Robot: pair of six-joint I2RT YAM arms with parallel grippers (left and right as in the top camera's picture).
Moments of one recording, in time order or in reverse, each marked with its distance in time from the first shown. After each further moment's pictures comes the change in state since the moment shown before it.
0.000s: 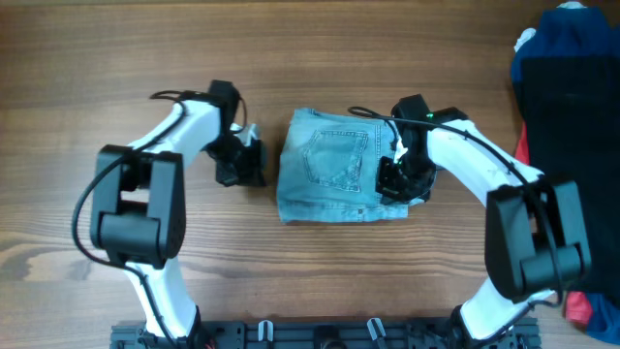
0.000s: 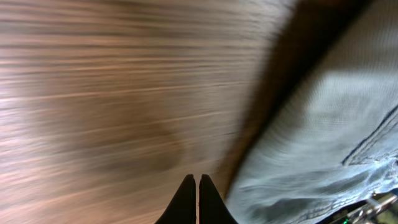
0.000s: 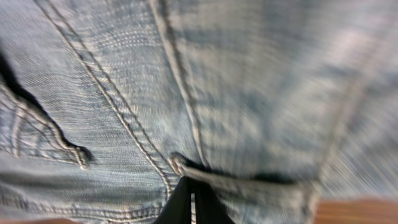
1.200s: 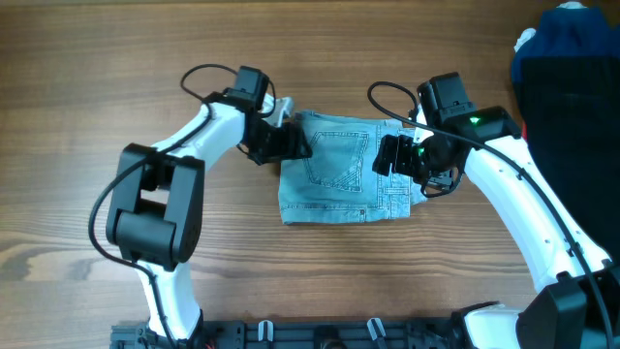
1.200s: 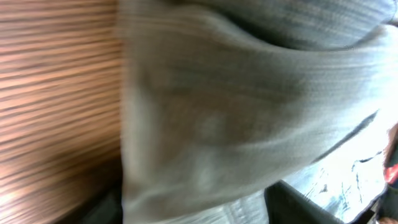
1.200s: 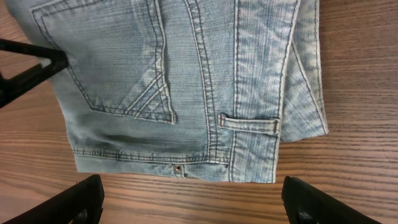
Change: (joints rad) left arm -0.132 0.024 0.020 0.352 0.095 0.039; right arm -0.009 -0.303 0.069 -0.061 0.037 -0.046
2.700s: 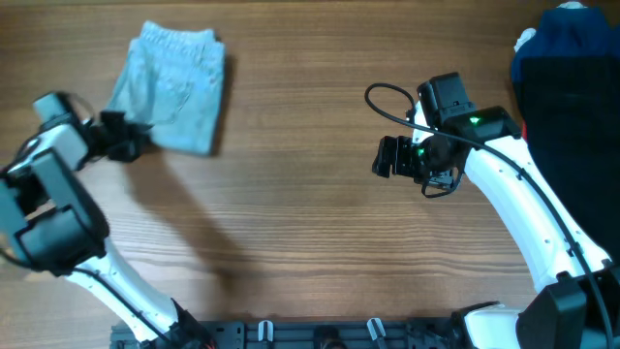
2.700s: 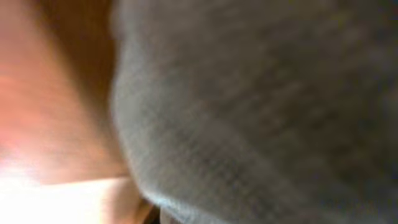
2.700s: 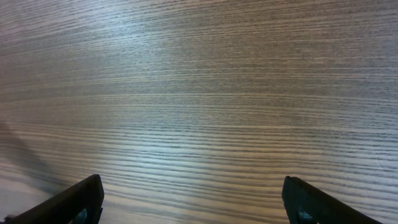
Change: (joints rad) left arm 0.760 0.064 -0.028 0.264 0.116 -0.876; right arm 0.000 0.000 -0.001 0.004 -0.002 -0.053
